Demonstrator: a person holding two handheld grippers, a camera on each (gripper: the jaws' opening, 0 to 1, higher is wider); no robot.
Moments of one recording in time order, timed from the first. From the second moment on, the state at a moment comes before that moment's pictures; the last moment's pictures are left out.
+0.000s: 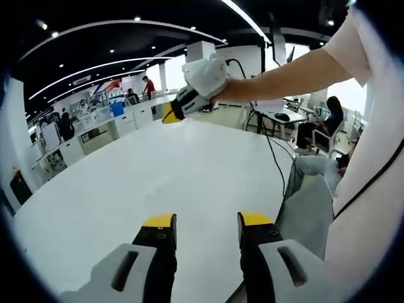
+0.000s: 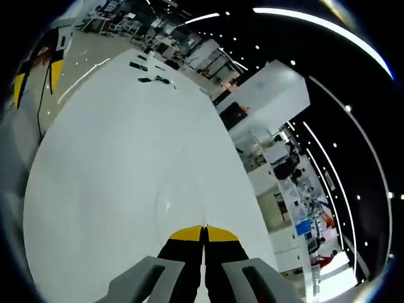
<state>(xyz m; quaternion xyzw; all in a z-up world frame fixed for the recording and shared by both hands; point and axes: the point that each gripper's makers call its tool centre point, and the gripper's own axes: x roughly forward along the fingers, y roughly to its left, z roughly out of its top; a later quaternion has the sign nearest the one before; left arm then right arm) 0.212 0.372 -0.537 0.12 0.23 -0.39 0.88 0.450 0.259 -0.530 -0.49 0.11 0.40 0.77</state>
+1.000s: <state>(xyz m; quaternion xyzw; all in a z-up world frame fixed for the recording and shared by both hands) 0.214 0.373 -0.555 0.10 0.25 -0.39 0.88 0.355 0.275 -0.659 -0.48 0.13 0.46 0.74</state>
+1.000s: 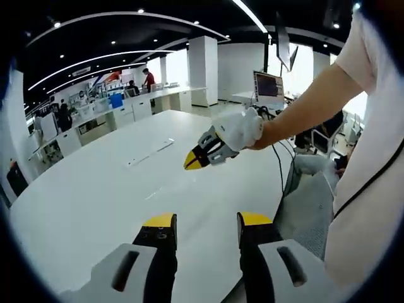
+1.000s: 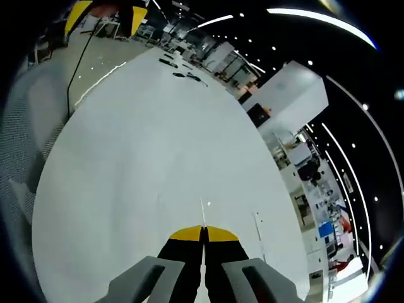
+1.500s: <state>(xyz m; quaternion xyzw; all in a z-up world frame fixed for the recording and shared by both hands) 0.207 0.374 -0.559 0.10 0.26 -0.39 0.88 0.337 0.285 -0.695 -0.46 0.16 0.46 0.74</state>
